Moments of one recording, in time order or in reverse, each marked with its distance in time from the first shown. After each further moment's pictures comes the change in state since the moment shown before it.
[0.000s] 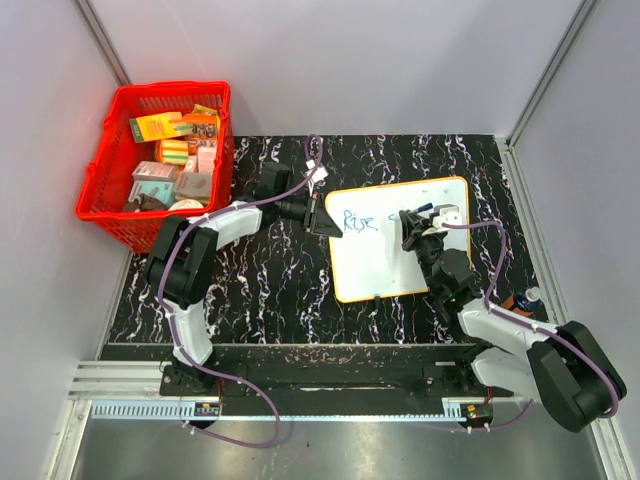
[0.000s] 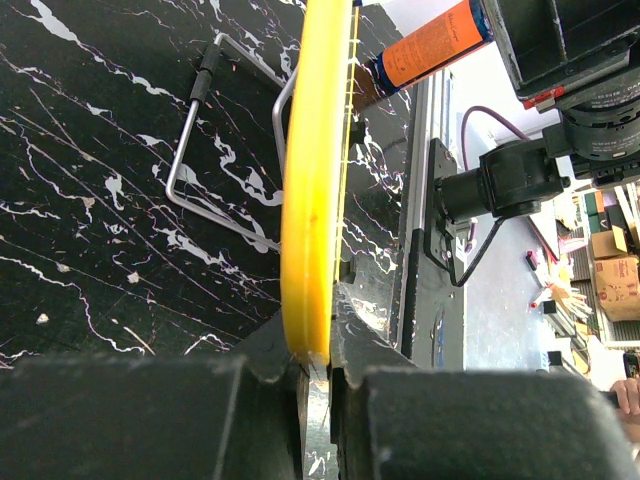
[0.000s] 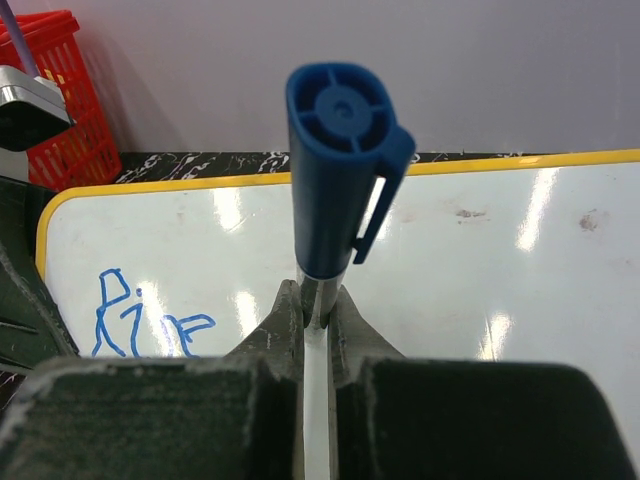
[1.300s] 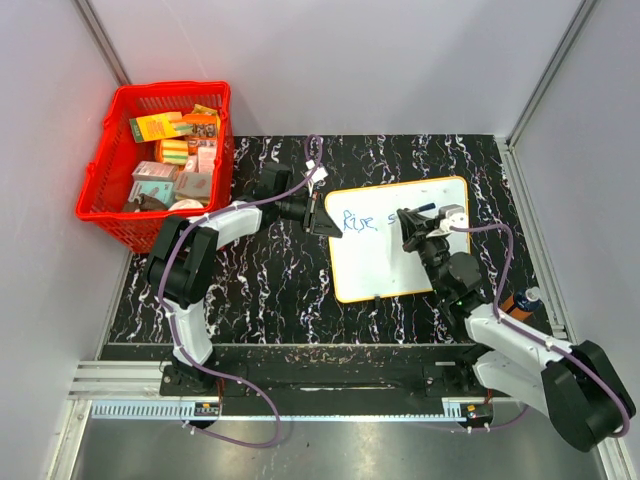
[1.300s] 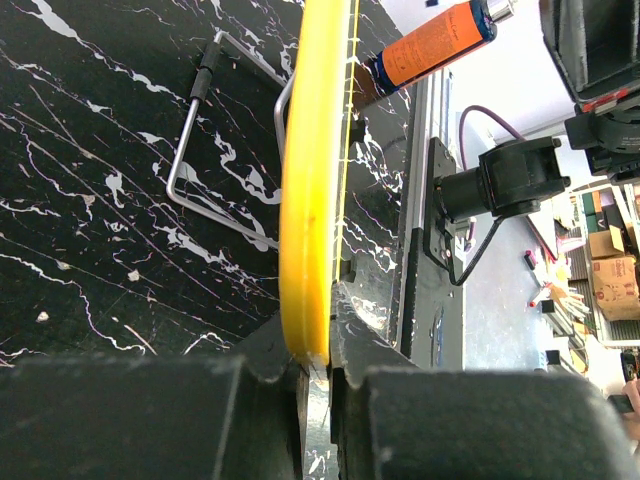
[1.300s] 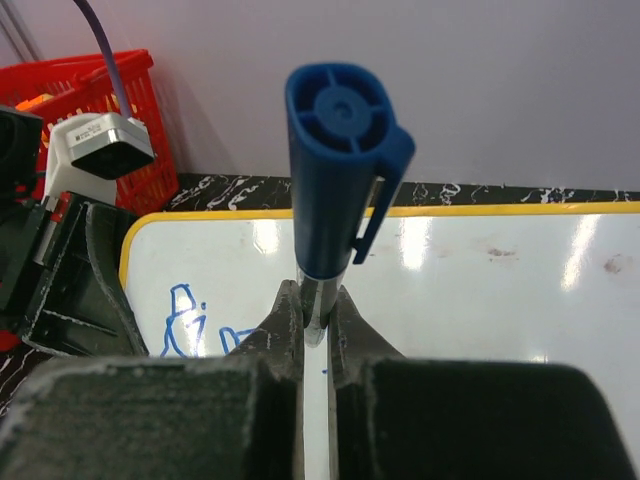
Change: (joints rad) left arm 0.002 0.004 0.000 -0.003 0.004 0.002; right arm 0.000 -0.105 0.003 -0.063 -0.090 0.025
